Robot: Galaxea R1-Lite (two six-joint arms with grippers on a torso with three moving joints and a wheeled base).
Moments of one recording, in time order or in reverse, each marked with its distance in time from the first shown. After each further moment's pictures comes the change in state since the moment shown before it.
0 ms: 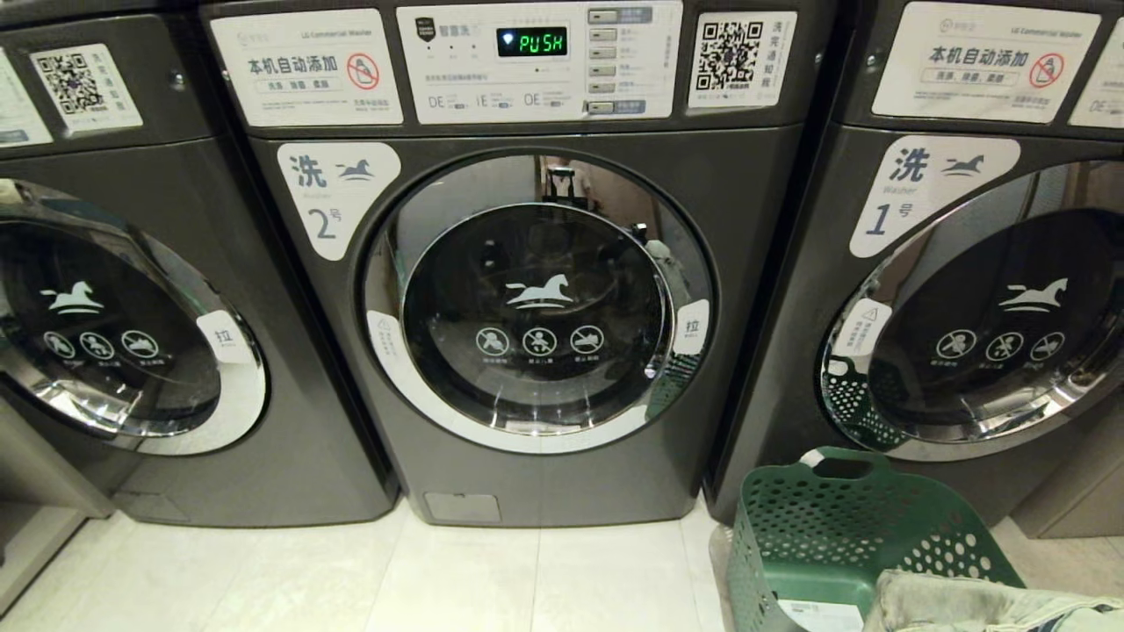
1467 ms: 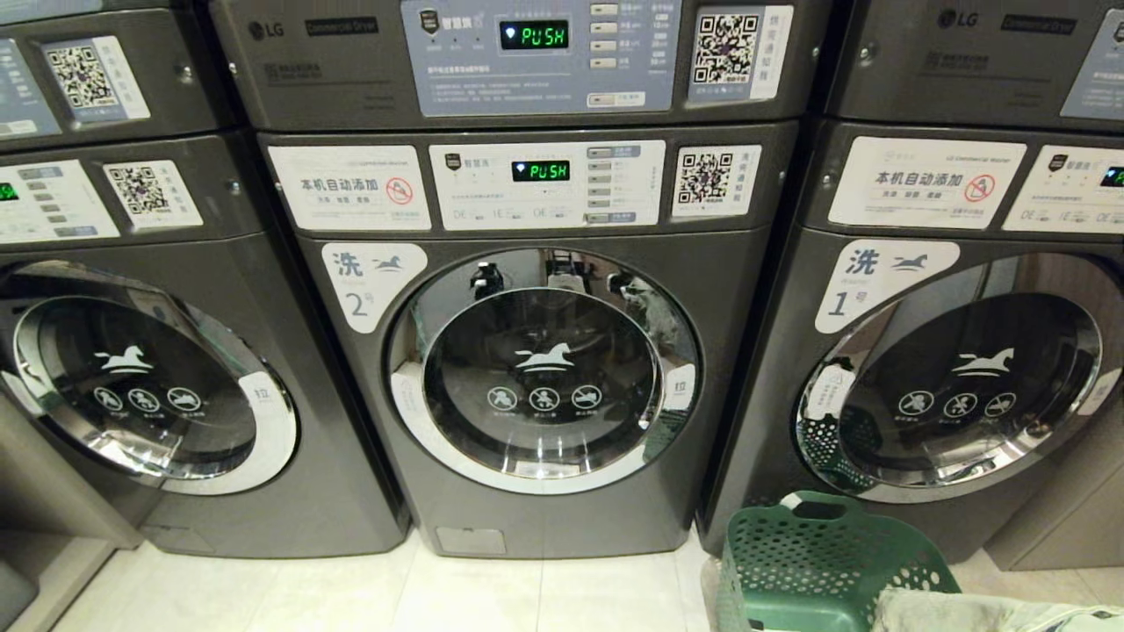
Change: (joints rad) left arm 0.000 0.000 0.001 0.000 0.000 -0.001; right arm 0.000 0.000 0.000 -0.001 -0.002 0.003
